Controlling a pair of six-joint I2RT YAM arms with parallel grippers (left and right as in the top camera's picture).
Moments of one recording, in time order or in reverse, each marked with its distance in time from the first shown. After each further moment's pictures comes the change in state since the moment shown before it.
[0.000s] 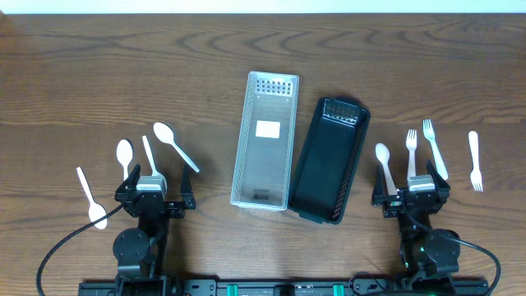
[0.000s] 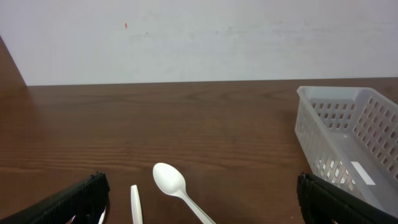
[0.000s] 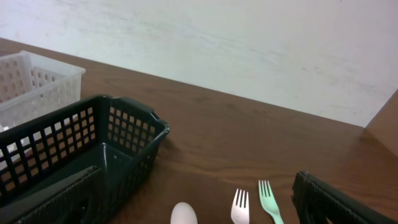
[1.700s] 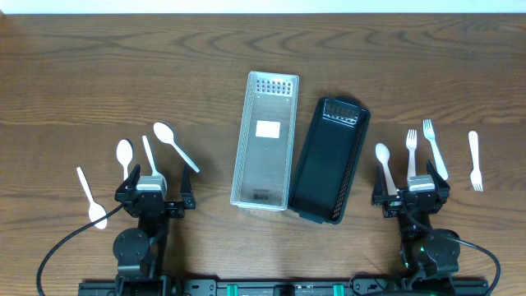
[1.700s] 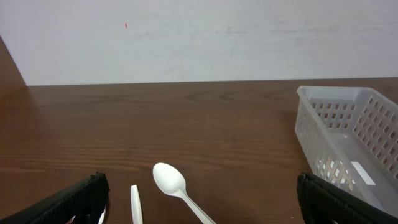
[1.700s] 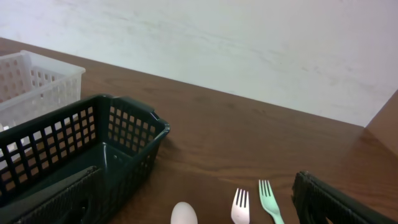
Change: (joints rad) left arm 0.000 0.000 0.000 0.000 0.000 0.000; right arm 0.000 0.000 0.000 -0.003 0.000 0.000
